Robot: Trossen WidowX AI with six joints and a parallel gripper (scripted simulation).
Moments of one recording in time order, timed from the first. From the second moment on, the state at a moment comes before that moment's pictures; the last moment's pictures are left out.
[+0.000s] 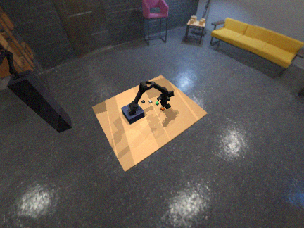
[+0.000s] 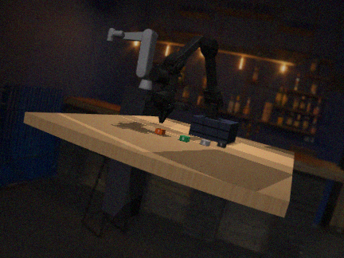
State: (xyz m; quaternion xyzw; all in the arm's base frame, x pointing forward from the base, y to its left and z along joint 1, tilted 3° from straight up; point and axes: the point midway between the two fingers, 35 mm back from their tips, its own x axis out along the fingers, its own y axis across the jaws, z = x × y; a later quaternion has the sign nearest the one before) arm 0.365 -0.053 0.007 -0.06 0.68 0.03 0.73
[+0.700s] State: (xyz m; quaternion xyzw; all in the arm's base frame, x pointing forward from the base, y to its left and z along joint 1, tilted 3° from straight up) arm 0.366 -0.054 -0.020 -0.06 0.68 0.03 0.73
